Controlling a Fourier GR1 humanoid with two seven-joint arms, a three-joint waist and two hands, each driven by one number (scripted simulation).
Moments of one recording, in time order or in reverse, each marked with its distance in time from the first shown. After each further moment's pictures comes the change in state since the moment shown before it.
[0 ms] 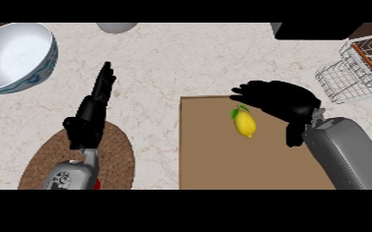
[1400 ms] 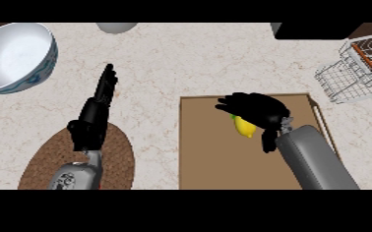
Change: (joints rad) left arm 0.013 -0.046 0.025 0.007 -0.037 -0.022 -0.026; right arm 0.036 0.188 -0.030 0.219 0.158 -0.138 -0.065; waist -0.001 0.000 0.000
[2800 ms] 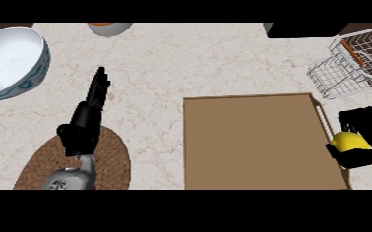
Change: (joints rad) left arm 0.039 0.009 0.020 -0.042 -0.003 -0.005 0.021; right arm 0.351 -0.281 -0.405 -0.189 0.045 -0.326 0.193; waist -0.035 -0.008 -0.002
